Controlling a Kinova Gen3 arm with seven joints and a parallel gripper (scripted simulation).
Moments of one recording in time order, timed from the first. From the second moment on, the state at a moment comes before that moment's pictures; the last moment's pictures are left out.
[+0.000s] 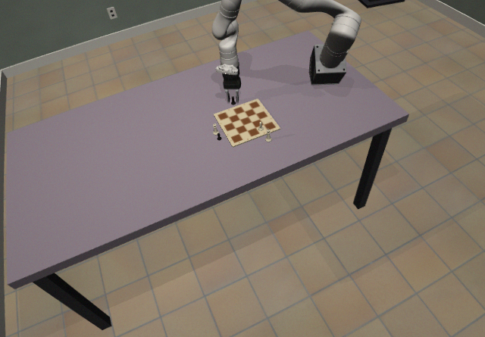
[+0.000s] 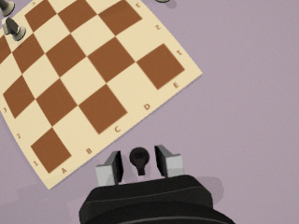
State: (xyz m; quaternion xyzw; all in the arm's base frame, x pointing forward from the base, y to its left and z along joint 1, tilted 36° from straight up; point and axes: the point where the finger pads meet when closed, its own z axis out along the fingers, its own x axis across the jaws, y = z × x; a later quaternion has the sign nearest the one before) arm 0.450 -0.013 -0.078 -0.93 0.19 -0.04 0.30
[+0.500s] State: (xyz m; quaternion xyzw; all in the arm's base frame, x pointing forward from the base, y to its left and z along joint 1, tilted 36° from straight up) arm 0.450 -0.013 -0.078 -0.93 0.19 -0.04 0.30
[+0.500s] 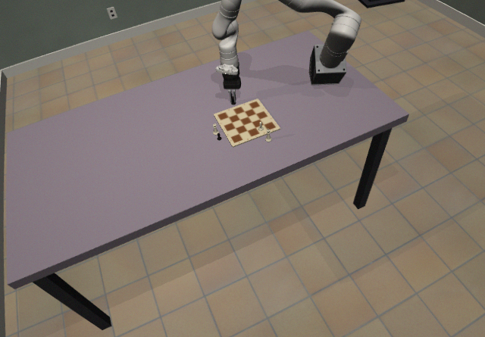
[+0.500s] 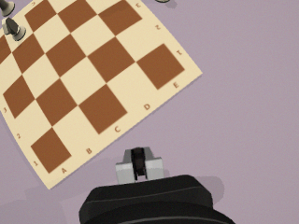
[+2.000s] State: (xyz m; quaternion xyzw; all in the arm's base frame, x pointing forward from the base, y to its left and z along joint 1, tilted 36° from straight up) arm 0.436 -0.045 -0.024 -0.93 0.19 -0.03 0.31
